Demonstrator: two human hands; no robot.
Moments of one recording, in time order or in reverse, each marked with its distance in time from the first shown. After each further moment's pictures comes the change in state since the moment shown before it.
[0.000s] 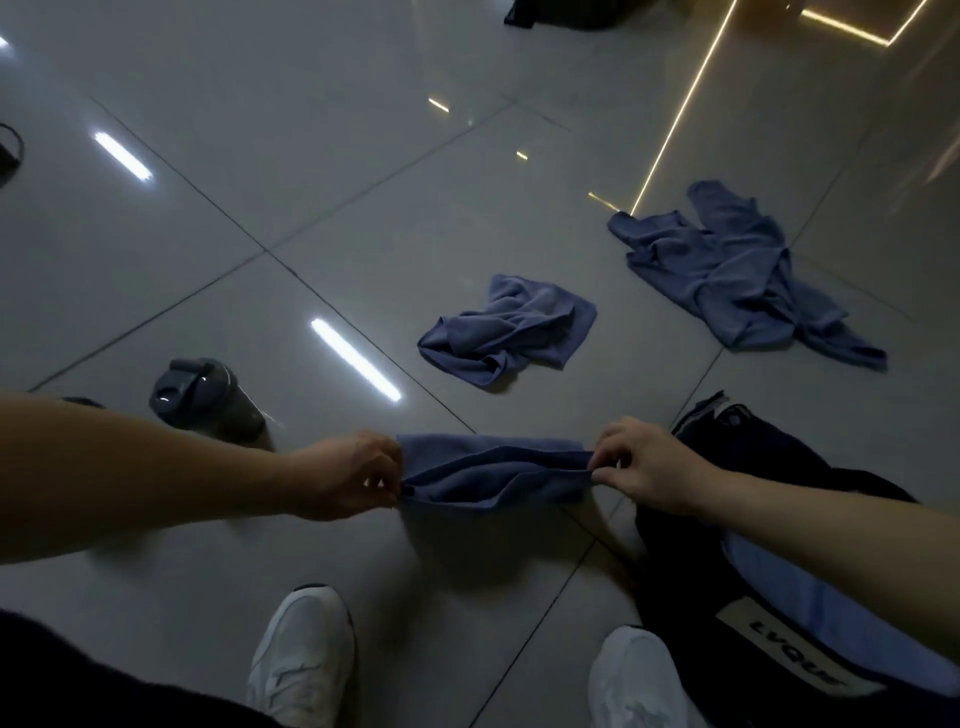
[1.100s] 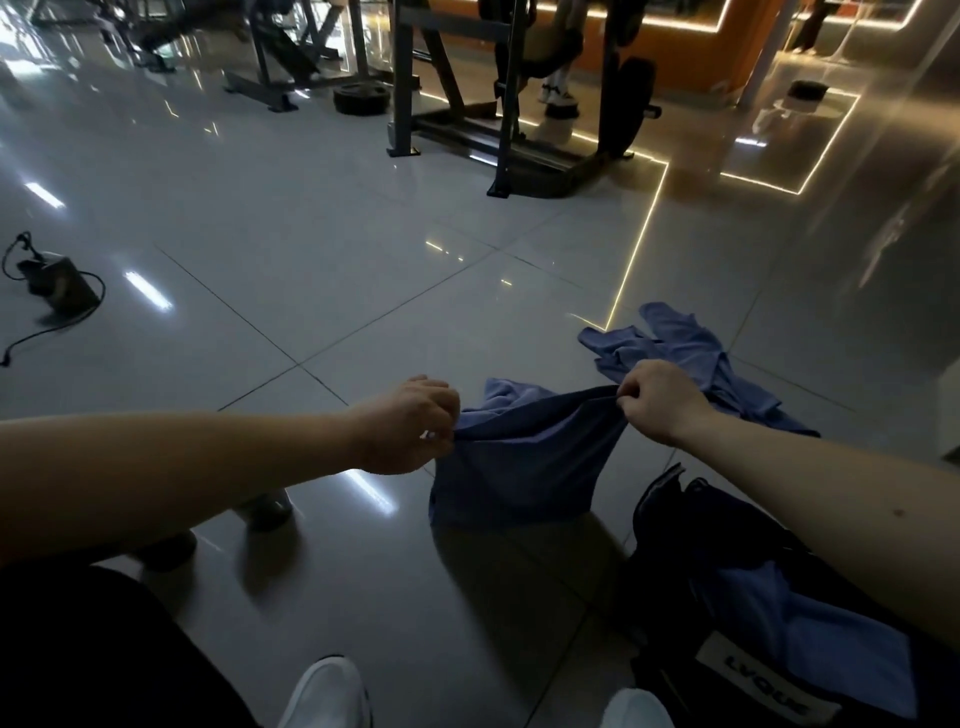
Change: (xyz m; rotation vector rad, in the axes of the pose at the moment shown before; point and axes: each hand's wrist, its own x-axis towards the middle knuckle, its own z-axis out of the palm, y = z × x) left_hand -0.010 0.079 -0.142 0.293 0.527 0.251; right_hand -0.007 -0.070 -0.147 -0.246 0.457 0.251
